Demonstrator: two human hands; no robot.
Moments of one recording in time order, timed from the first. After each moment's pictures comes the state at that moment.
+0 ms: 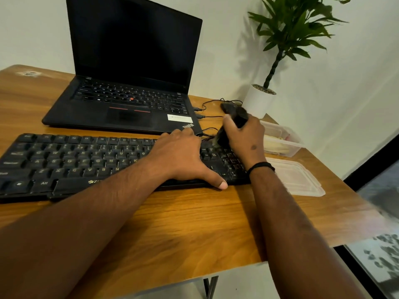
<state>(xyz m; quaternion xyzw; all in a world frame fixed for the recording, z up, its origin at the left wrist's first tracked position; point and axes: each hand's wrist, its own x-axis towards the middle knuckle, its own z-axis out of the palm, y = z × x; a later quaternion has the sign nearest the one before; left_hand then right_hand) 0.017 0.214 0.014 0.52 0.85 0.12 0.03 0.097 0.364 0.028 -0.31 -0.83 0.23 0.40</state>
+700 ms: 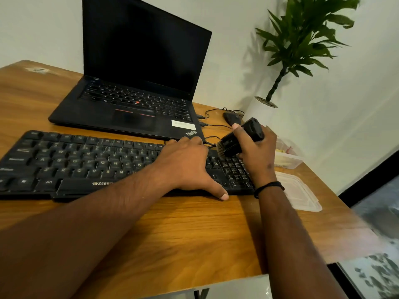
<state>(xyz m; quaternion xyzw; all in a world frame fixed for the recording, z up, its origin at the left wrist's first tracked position) 0.020 0.214 0.012 0.55 0.83 0.13 0.01 0.112 0.369 0.026 -0.21 -0.79 0.33 0.47</state>
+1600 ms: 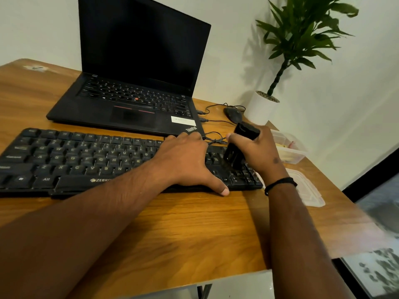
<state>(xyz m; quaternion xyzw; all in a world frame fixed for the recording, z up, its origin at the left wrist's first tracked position) 0.020 0.215 0.011 0.54 0.83 0.13 0.01 0.123 0.373 0.032 -0.22 -0.86 0.32 0.34</state>
